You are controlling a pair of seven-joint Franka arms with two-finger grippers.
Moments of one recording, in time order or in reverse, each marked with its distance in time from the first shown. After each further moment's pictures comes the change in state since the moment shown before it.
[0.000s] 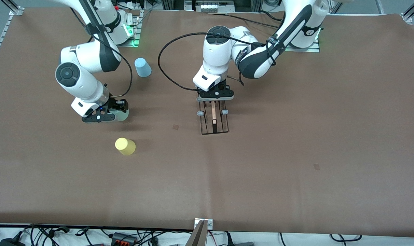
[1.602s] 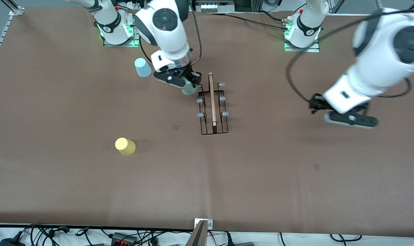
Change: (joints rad) left arm 0.665 -0.285 0.011 0.149 -0.295 -0.515 1.131; right arm 0.426 0.073 0.149 0.249 0.006 -0.066 1.063
